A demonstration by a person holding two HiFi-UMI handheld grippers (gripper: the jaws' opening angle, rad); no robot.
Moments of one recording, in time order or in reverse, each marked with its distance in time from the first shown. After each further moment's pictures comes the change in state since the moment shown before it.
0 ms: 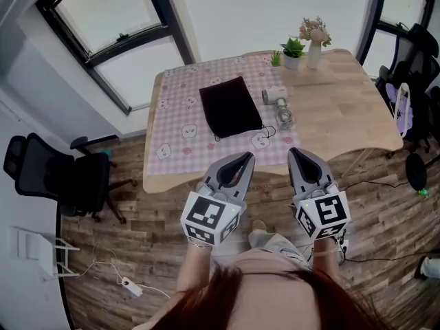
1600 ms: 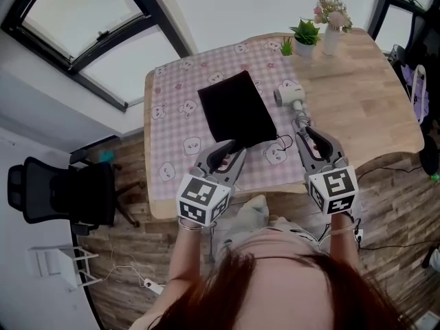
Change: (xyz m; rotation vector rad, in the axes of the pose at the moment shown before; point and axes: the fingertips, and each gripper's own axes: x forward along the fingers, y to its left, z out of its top) left arm 0.121 0.176 -0.069 0.009 0.260 -0.057; right arm 0.183 -0.097 -0.062 -0.029 0.212 -0.040
